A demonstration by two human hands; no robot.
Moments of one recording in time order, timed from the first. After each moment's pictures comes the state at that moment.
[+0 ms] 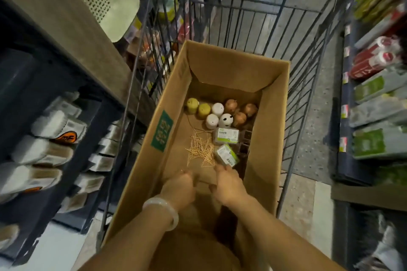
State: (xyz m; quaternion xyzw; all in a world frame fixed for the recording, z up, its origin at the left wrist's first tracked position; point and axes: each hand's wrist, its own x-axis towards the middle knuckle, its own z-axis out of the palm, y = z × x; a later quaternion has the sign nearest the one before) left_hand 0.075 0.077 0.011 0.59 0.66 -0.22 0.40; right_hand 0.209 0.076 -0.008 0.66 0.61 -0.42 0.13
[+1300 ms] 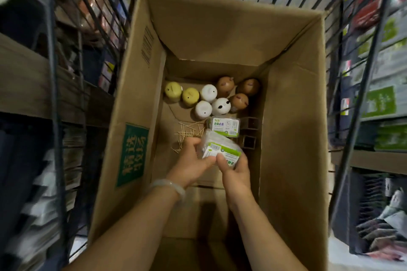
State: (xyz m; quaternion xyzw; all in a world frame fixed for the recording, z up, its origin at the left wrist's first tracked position) left_hand 0.099 0.162 -0.107 0.39 0.64 0.13 0.64; right_hand 0.196 0.116 -0.094 0.73 0.08 -0.56 -0.38
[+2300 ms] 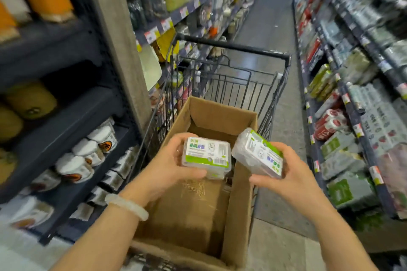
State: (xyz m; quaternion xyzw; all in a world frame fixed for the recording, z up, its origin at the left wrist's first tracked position) left_hand 0.053 0.018 0.198 0.50 0.46 0.38 0.62; right_hand 0.311 -0.006 0.205 0.58 0.60 -0.41 -0.37
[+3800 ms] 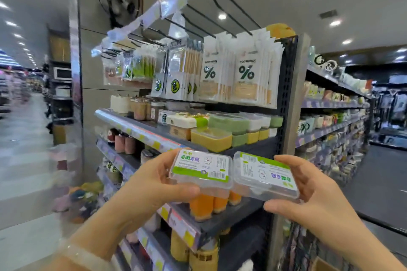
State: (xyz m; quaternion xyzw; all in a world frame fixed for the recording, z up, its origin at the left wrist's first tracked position) left_hand -0.224 -0.199 0.491 0.57 0.45 0.60 0.34; right_hand 0.019 -0.082 0.489 0.19 0.77 -0.42 -0.44
